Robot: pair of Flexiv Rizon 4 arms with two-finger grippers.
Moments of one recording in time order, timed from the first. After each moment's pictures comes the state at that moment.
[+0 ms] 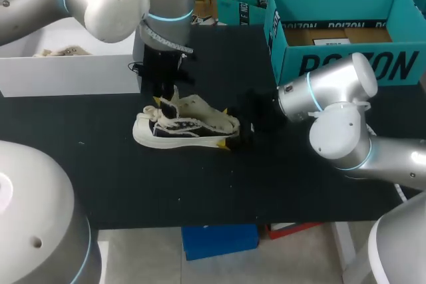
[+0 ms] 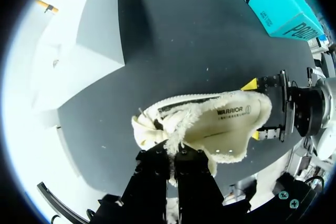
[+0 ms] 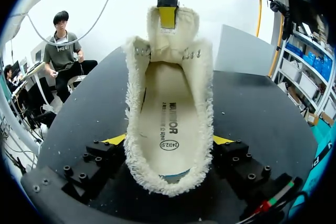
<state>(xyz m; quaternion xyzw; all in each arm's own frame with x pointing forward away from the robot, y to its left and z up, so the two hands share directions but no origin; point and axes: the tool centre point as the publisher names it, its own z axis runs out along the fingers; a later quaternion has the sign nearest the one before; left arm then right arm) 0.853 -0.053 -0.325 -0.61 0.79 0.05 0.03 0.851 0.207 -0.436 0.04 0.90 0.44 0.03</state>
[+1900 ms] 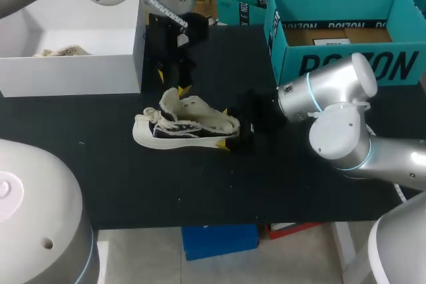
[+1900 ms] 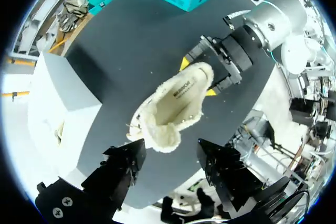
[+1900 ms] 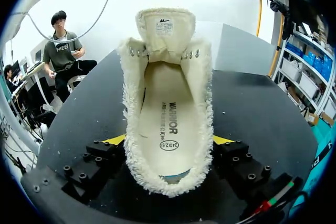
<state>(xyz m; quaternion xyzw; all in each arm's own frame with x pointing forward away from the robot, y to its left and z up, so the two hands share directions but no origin) 0.831 -0.093 -0.247 -0.34 0.94 0.03 -0.05 0.851 0.207 -0.437 0.04 0.90 0.44 0.03</state>
